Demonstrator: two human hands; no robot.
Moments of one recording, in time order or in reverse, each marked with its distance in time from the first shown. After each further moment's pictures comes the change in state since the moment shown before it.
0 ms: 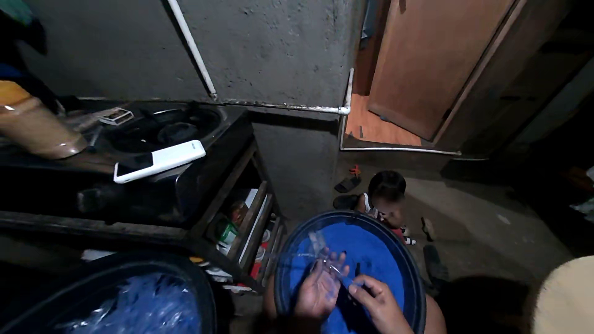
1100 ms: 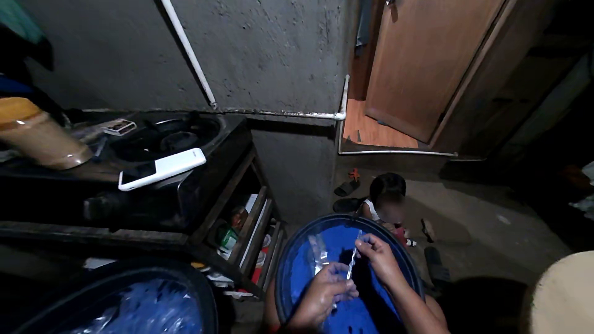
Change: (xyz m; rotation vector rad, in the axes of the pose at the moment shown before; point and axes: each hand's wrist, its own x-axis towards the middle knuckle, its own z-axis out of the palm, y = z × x) left_hand 0.000 0.009 0.028 0.849 0.169 -0.370; right_hand 0.078 -0.003 -0.031 -0.032 0.183 0.074
